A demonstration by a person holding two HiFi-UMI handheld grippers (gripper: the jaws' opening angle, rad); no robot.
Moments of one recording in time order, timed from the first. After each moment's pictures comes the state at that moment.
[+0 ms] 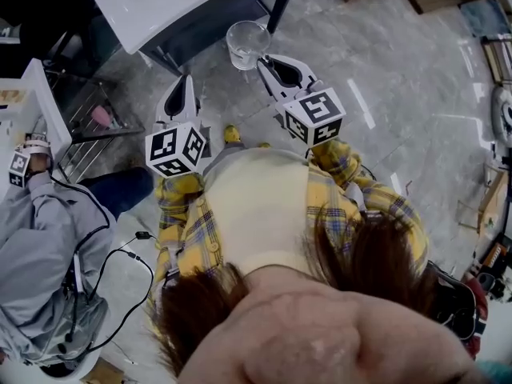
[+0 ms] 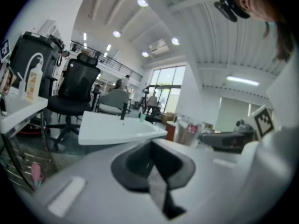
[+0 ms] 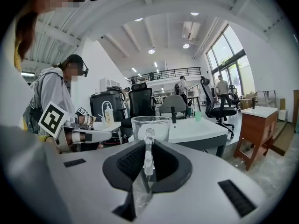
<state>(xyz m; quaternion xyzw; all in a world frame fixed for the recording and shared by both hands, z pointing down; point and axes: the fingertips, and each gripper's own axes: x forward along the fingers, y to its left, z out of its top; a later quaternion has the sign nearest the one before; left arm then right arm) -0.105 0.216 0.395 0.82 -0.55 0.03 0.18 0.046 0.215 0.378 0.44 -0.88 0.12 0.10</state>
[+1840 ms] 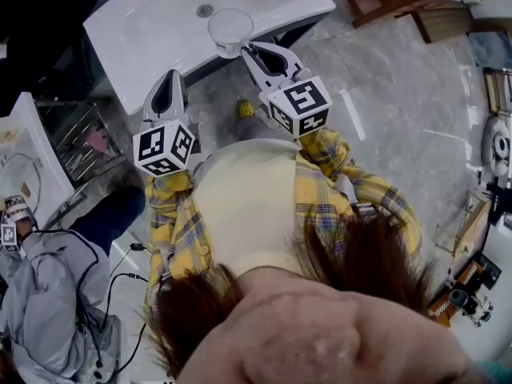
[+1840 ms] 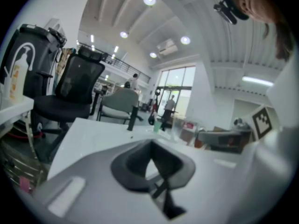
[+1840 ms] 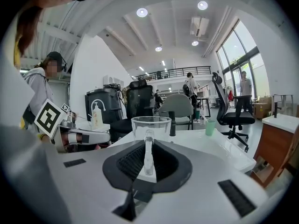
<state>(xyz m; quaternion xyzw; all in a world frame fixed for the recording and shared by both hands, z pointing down) -0.129 -0.027 0.400 0.79 -0.59 0.02 0.19 0.014 -0.052 0.378 0.40 -0.91 0.09 0.11</state>
